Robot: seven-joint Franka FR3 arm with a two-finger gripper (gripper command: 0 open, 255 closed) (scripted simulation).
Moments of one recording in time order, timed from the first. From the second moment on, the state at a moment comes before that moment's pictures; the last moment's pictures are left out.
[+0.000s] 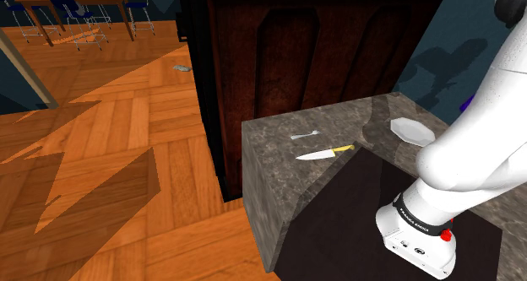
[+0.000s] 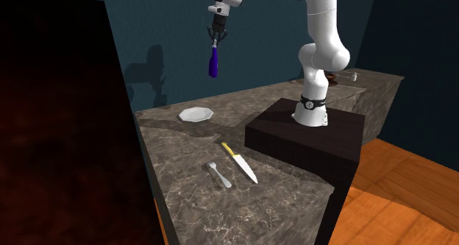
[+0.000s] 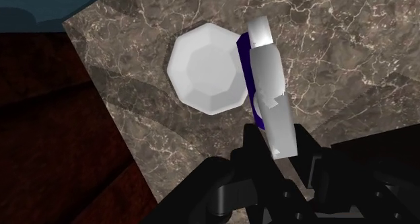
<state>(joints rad) -0.61 0.27 -1.15 -1.72 0.46 1.96 -2.62</state>
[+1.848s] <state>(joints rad) -0.72 0.43 -1.01 -1.93 0.68 2.23 -2.80</state>
